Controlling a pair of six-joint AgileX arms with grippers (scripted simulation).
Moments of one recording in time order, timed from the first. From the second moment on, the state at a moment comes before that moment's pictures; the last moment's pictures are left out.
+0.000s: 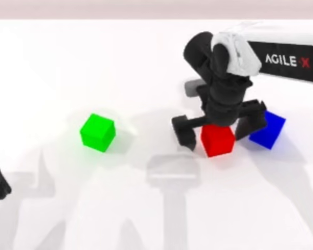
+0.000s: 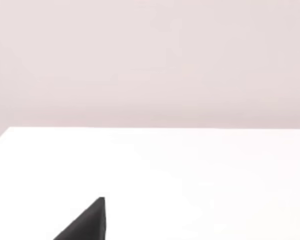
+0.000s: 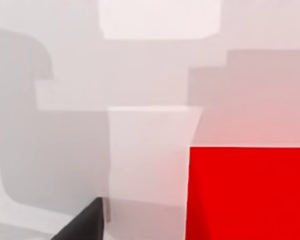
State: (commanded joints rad) left arm 0.00 0.00 0.00 0.00 0.00 0.00; right arm 0.52 2.31 1.68 -0.95 0.00 0.27
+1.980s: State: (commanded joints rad) left arm 0.00 0.00 0.00 0.00 0.00 0.00; right arm 0.53 2.22 1.86 -1.19 0.01 0.27
